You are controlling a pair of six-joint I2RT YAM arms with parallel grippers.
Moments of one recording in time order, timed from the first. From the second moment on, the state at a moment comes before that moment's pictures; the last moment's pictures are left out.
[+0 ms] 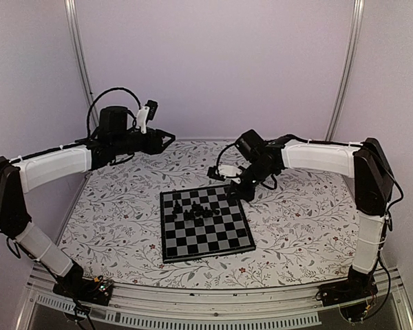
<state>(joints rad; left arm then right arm) -0.44 1.53 1.13 0.07 0.31 -0.15 0.75 1.97 1.54 -0.66 -0.30 -0.57</state>
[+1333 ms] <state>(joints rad) -0.44 1.55 1.14 0.04 0.31 -0.15 0.87 1.95 1.40 -0.75 -0.38 -0.75</state>
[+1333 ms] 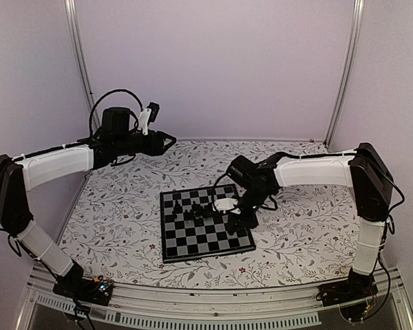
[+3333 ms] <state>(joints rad) -0.44 1.55 1.16 0.03 0.31 -0.15 0.87 2.22 1.83 -0.78 -0.43 -0.67</state>
